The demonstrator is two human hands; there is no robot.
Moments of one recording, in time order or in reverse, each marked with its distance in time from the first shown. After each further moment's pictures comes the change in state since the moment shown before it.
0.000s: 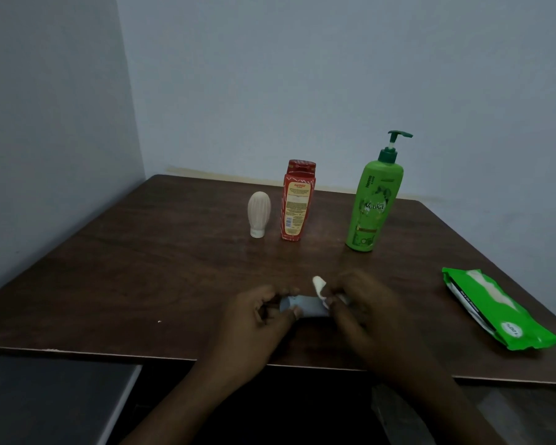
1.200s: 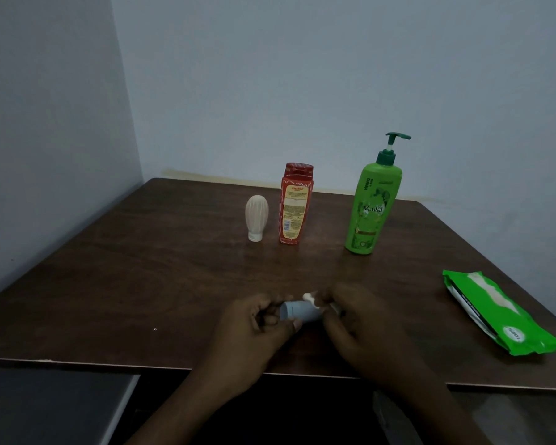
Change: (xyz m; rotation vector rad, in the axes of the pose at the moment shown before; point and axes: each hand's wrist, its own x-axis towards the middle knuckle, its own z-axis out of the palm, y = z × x) left_hand 0.000 0.006 -0.001 0.002 -0.017 -0.063; right_hand 0.001 0.006 0.010 -0.046 -0.059 0.040
